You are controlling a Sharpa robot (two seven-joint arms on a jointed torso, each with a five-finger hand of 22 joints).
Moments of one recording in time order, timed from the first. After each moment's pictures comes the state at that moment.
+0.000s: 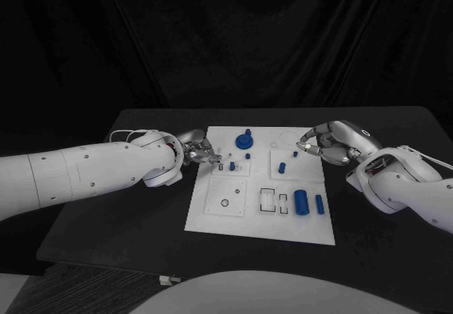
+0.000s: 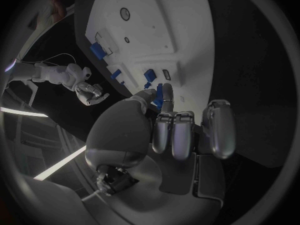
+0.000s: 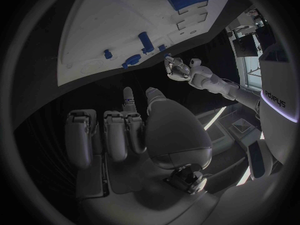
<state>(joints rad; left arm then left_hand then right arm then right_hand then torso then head) 1.24 -0.83 -0.21 1.48 -1.06 -0.26 -0.29 1.20 -0.06 0.25 0.13 0.48 1.09 0.03 0.19 0.97 1.46 -0.05 1.55 1.32 1.46 -0.09 1.56 1.31 0.04 1.46 0.02 1.32 1.30 1.22 -0.89 -0.21 1.51 -1.31 -0.61 0.06 1.23 0.03 -0.03 0.29 0.44 0.89 0.10 0.31 0.17 1.46 0.02 1.55 1.31 1.47 -0.04 1.55 1.31 0.02 1.47 0.07 1.55 1.30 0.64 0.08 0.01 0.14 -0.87</state>
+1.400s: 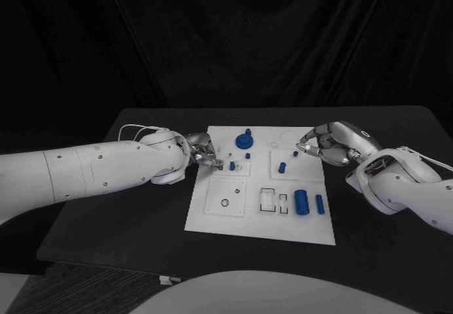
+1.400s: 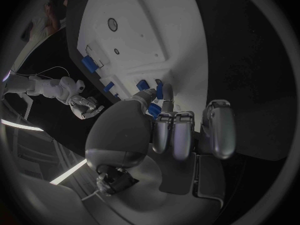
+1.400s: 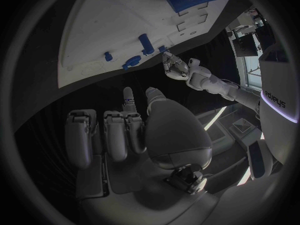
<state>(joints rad) 1.24 -0.78 -0.21 1.43 -1.15 -0.17 -0.37 1.20 -0.06 0.25 0.14 0.47 1.09 0.03 0.19 0.97 1.46 -0.05 1.55 1.32 1.46 -0.09 1.56 1.31 0.04 1.46 0.02 1.32 1.30 1.22 -0.88 -0.21 1.51 -1.31 -0.61 0.06 1.23 0.03 -0.03 0.29 0.44 0.89 0.10 0.31 0.17 1.46 0.02 1.55 1.31 1.47 -0.04 1.55 1.31 0.02 1.47 0.07 1.55 1.30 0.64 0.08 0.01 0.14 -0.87</state>
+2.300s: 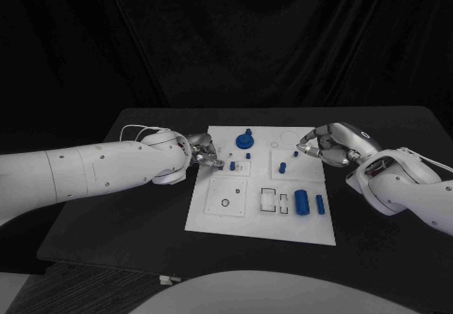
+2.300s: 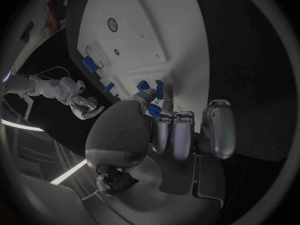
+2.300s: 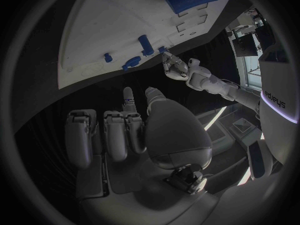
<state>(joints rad) 1.24 -0.77 -0.21 1.43 -1.15 -0.17 -0.36 1.19 -0.06 0.26 0.14 0.47 1.09 0.03 0.19 0.97 1.46 -0.05 1.55 1.32 1.46 -0.09 1.56 1.31 0.04 1.46 0.02 1.32 1.30 1.21 -0.88 -0.21 1.51 -1.31 -0.61 0.06 1.23 0.03 -0.02 0.28 0.44 0.89 0.10 0.31 0.17 1.46 0.02 1.55 1.31 1.47 -0.04 1.55 1.31 0.02 1.47 0.07 1.55 1.30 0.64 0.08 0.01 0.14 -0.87</state>
